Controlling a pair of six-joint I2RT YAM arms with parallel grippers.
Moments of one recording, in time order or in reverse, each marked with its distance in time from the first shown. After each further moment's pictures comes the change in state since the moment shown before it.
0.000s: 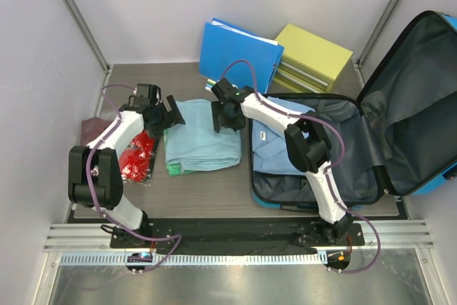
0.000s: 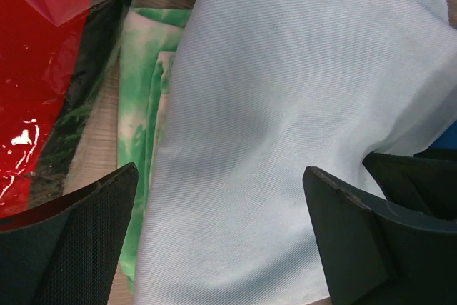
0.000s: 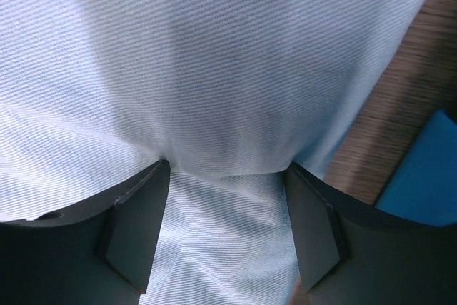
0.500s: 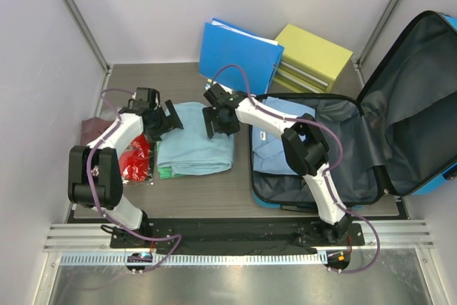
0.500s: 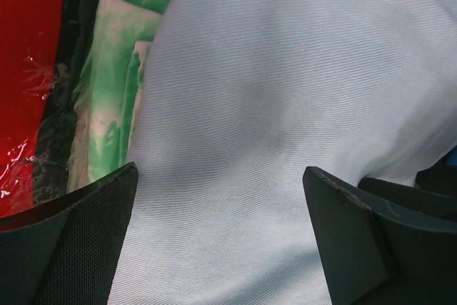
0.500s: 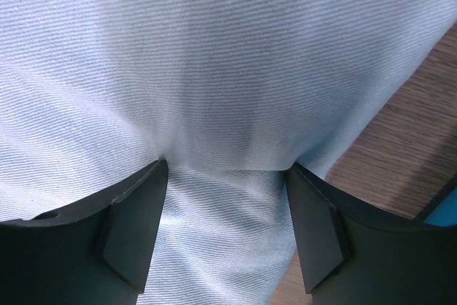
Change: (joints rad) left arm 0.022 0.000 -0.031 -0.005 -0.010 0.013; right arm 0.062 0.005 0.011 0.010 -0.045 -0.038
